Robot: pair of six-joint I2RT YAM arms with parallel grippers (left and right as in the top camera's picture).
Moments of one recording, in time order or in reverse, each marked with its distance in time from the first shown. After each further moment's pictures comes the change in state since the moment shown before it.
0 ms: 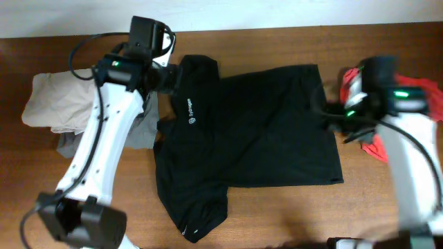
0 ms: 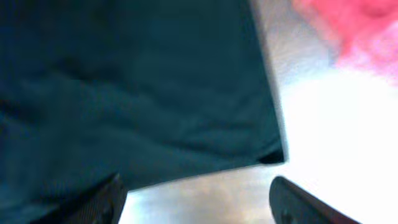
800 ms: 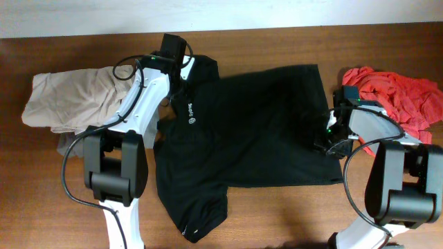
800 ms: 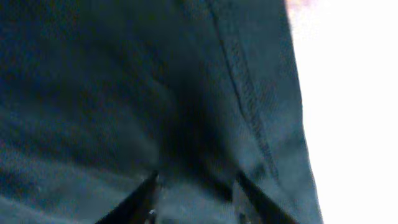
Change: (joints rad) left arm 0.000 0.366 -0.006 0.151 0.126 0.004; right arm -0.067 0.339 -0.219 0.356 0.020 -0.014
